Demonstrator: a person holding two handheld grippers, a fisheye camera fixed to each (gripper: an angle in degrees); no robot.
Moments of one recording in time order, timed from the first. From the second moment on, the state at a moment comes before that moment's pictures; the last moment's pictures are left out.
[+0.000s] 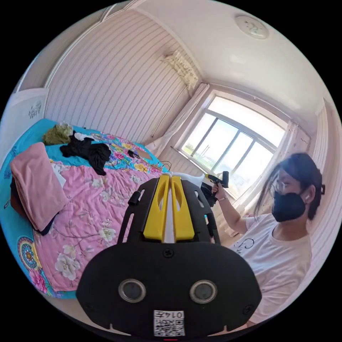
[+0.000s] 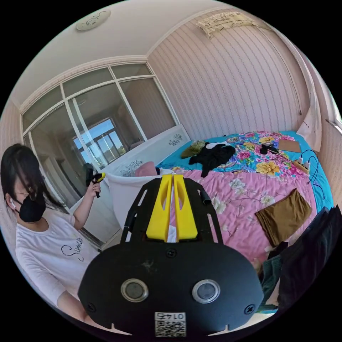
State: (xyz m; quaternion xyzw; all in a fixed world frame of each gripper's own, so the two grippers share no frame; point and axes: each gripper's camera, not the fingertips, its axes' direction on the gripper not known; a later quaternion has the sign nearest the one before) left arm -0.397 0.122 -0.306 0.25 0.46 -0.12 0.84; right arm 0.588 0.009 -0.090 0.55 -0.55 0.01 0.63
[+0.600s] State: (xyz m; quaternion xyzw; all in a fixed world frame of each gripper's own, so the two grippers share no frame) left arm -0.407 -0.047 -0.287 0.26 0.32 -0.11 0.90; right arm 0.649 -0.021 -0.102 0.66 -0.55 0.07 0.51
